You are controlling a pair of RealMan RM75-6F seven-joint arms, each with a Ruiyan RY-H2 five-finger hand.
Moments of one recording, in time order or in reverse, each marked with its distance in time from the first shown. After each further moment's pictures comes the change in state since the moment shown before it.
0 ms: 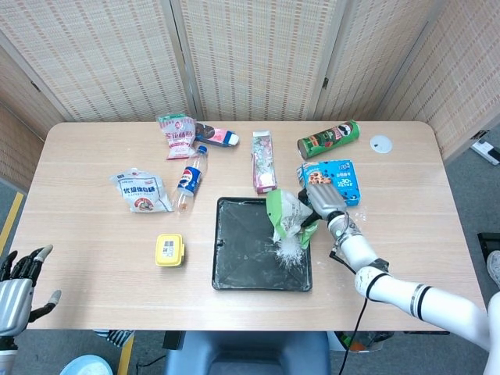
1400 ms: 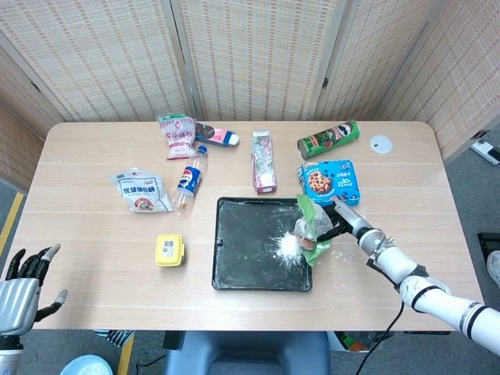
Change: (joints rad) left arm -0.010 -0.004 0.007 -0.017 0.027 0.004 0.010; right arm -0.247 0.143 0.102 -0.017 -0.305 -0.367 0.775
